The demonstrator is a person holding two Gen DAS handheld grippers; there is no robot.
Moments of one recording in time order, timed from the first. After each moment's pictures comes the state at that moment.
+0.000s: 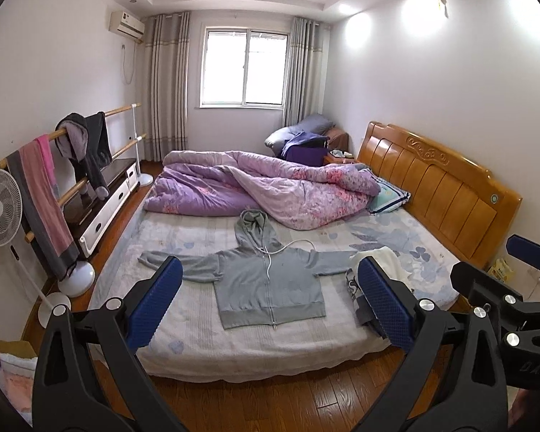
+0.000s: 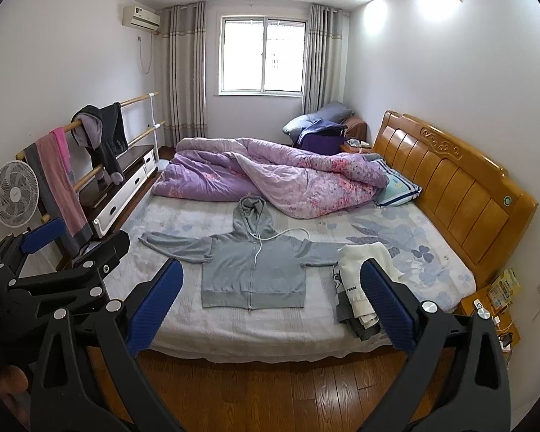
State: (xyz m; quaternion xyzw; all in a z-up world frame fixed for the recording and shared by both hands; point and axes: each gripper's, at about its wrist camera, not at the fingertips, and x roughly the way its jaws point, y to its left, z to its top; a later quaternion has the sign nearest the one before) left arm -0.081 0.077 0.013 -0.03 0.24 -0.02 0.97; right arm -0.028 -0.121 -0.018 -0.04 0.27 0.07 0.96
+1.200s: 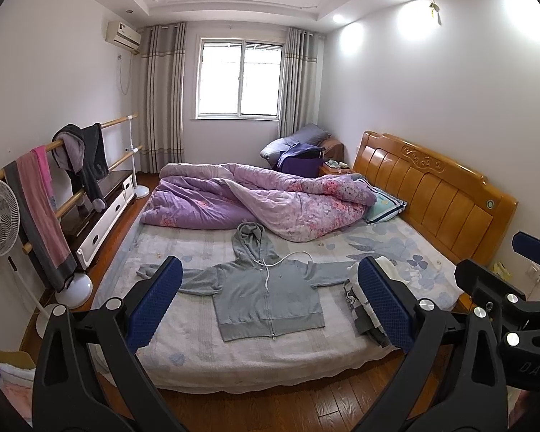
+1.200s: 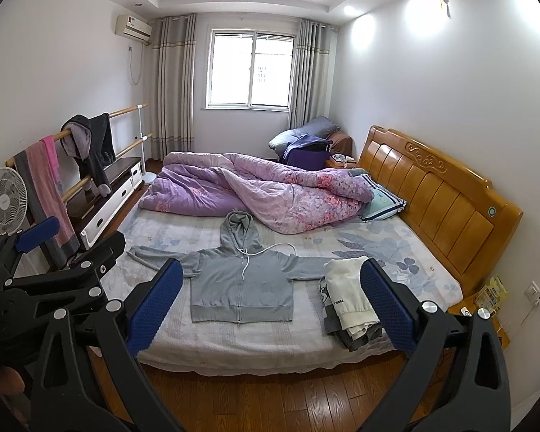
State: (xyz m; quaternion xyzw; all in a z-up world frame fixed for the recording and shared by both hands) left arm -0.074 0.083 0.027 -0.03 0.22 -0.03 0.98; right arm -0.037 -0.109 -0.008 -0.05 0.24 0.04 0.97
